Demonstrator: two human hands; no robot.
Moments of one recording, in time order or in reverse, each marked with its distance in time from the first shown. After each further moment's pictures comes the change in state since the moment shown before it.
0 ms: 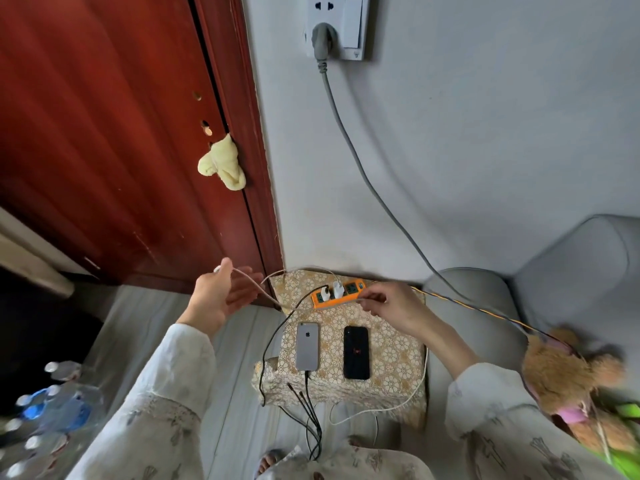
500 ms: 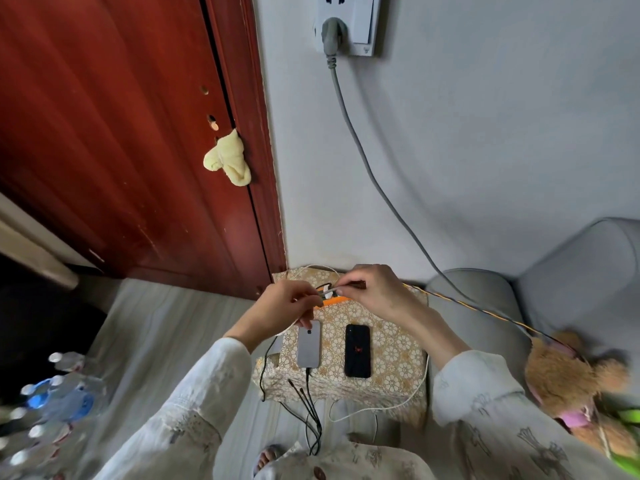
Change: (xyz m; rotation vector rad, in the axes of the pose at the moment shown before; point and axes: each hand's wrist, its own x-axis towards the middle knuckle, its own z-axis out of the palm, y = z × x) left_hand -0.030 -0.031 0.038 0.882 -0.522 0.513; right_hand 0.015 -0.038 0.005 -0.018 0.029 -0.189
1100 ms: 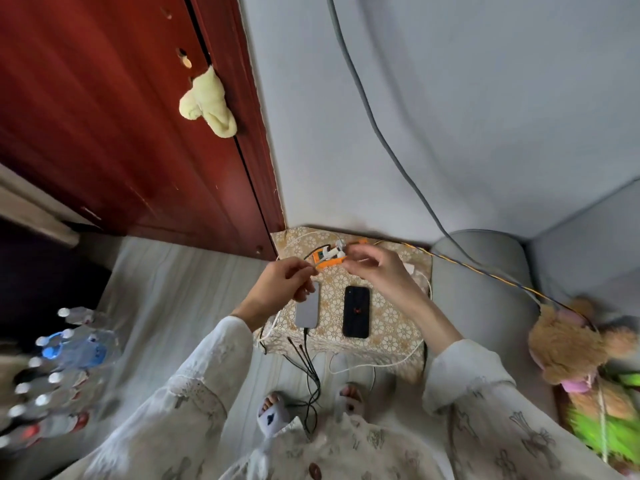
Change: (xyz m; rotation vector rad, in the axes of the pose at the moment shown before) left_hand 0.023 -0.036 0.037 -0.315 0.108 -0.193; right_hand -0.010 0.040 0.018 0.474 0.010 0.274
